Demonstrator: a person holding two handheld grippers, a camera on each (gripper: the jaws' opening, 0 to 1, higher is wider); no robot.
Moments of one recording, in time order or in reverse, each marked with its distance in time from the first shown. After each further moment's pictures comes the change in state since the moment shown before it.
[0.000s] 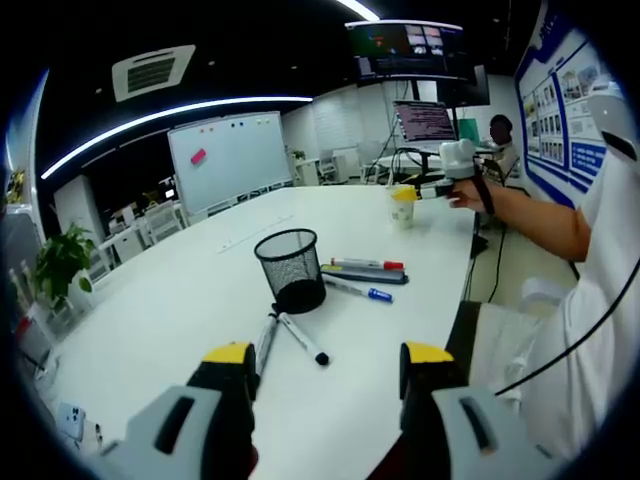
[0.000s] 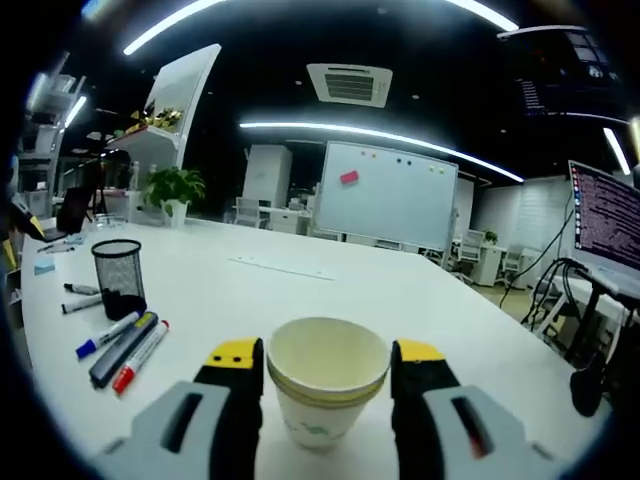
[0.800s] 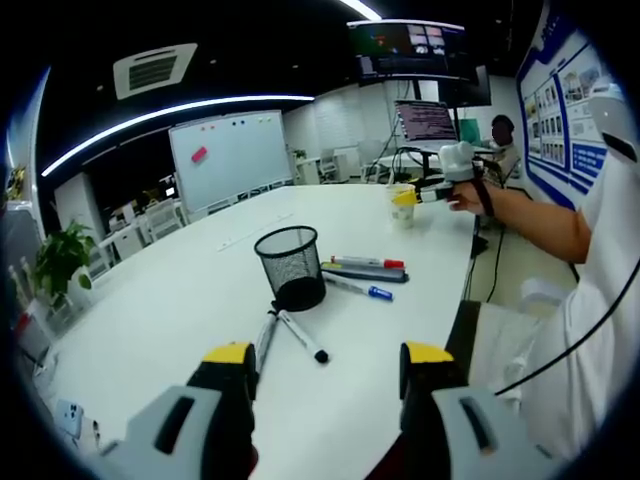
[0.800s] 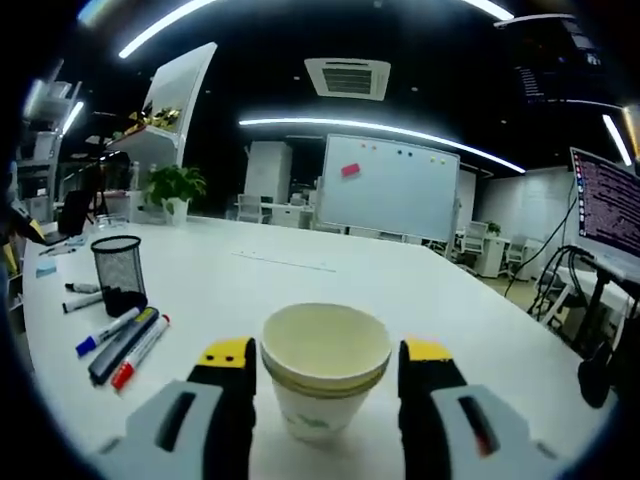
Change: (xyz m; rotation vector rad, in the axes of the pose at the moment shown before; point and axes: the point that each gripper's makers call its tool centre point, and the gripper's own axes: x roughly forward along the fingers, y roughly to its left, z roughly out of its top) left arm 0.001 0.000 -0.003 -0.007 0.003 0.000; right arm 0.006 0.000 -0.012 0.013 0.034 0.012
